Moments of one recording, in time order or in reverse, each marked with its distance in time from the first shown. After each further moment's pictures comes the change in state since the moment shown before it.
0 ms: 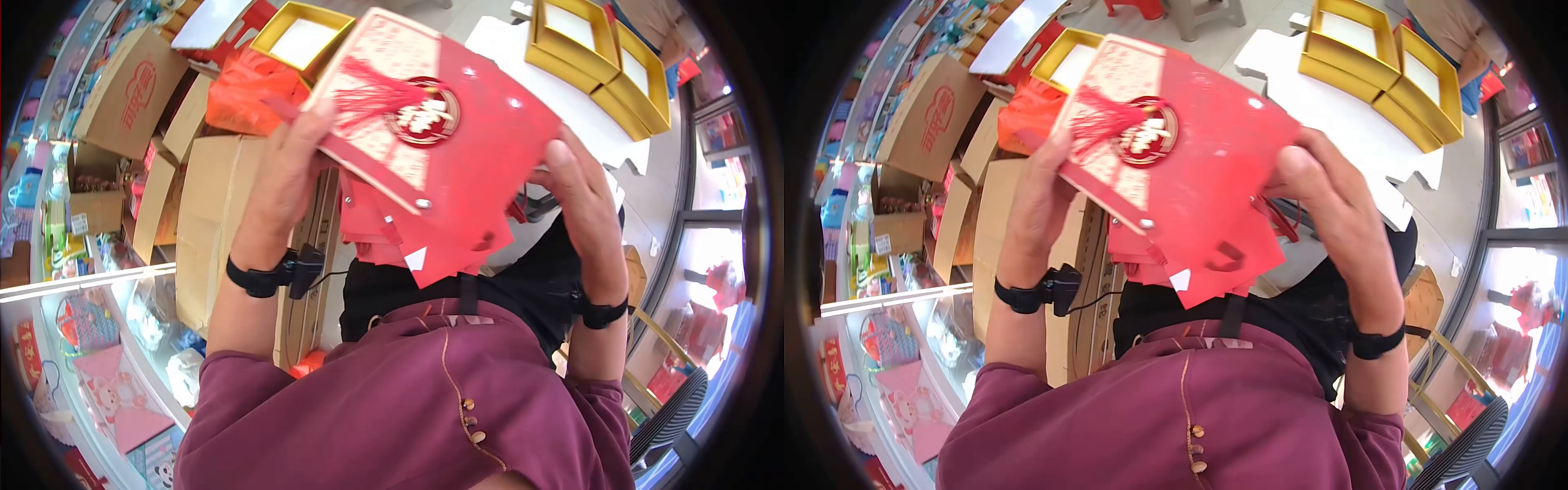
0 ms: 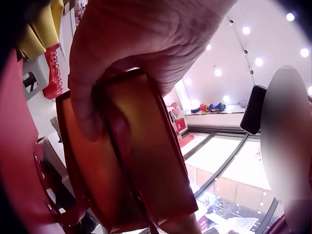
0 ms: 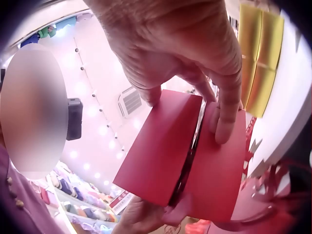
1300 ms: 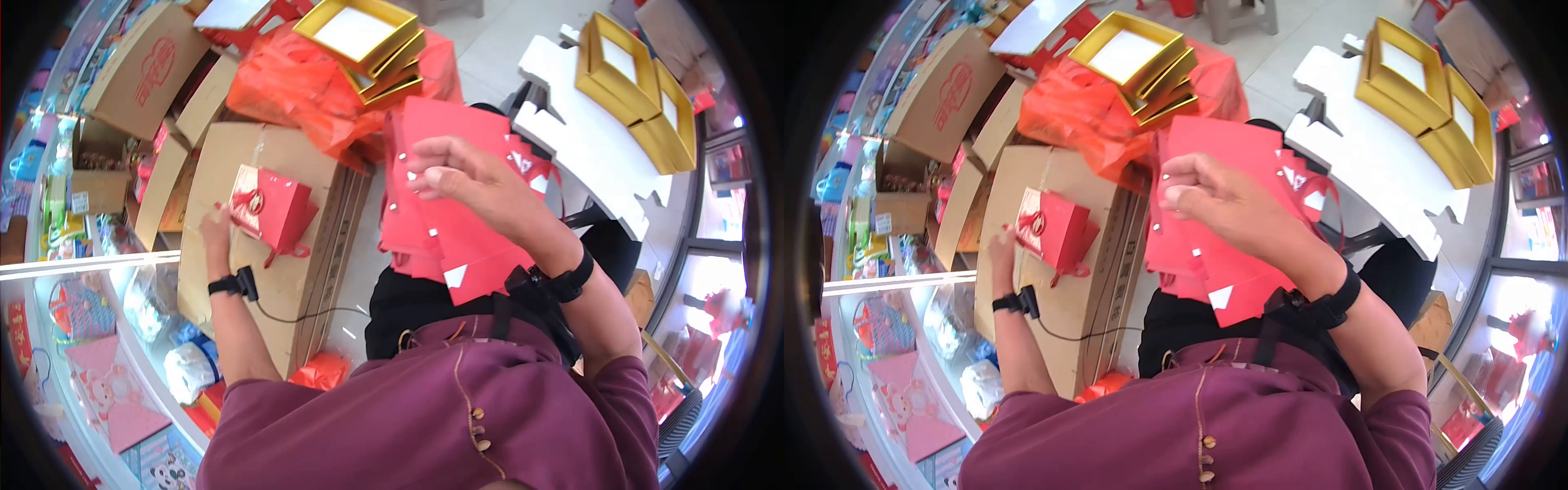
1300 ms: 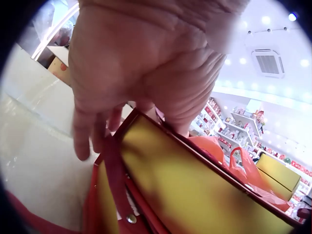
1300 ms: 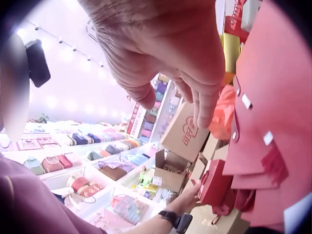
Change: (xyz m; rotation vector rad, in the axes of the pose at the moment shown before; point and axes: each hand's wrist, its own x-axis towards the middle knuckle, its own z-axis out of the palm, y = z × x) left_hand -0.102 -0.163 -0.369 1.137 0.781 -0.221; right_hand 0.068 0.047 0.125 0.116 -0.459 0.185
